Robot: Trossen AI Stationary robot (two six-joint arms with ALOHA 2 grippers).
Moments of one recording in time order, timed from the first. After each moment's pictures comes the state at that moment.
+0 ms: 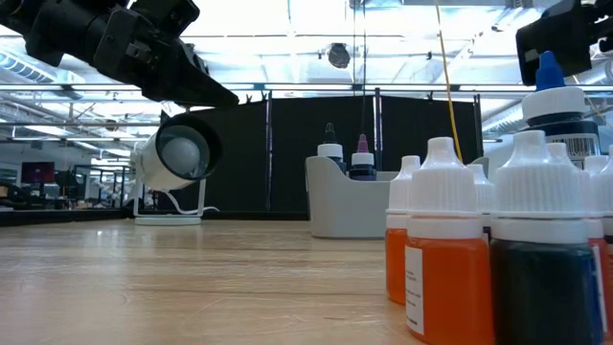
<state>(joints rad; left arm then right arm) -0.24 1.26 0.48 0.42 -0.27 0.09 0.78 1.26 0.30 0.75 0.47 0.06</state>
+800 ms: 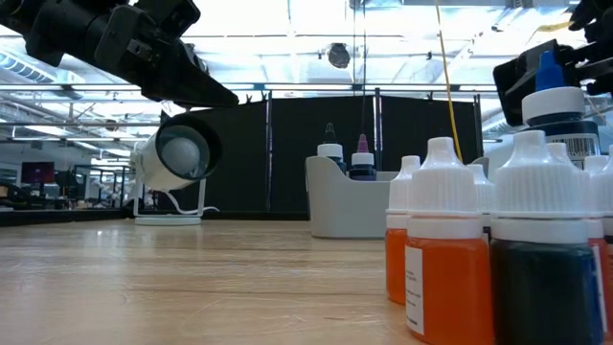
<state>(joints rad) -0.24 1.26 0.48 0.42 -0.27 0.05 0.71 1.51 0.39 0.76 0.36 0.13</state>
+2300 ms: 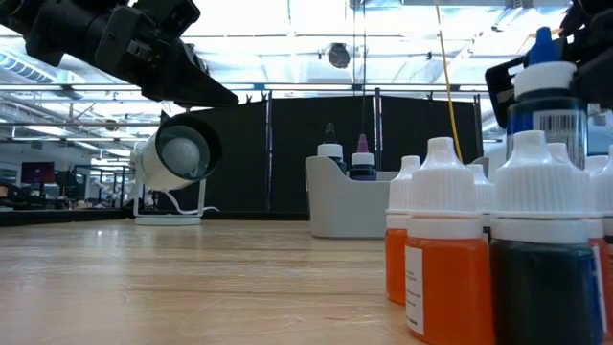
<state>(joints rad) -0.24 1.26 0.48 0.42 -0.27 0.07 0.69 1.51 0.38 0.78 0.33 0.09</state>
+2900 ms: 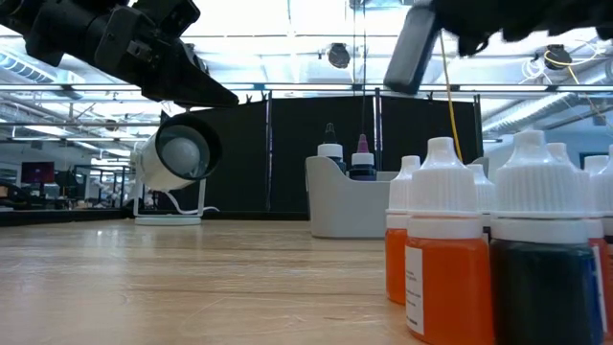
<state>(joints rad) -0.24 1.26 0.48 0.42 -0.27 0.07 0.43 1.09 0.39 0.65 0.44 -0.12</state>
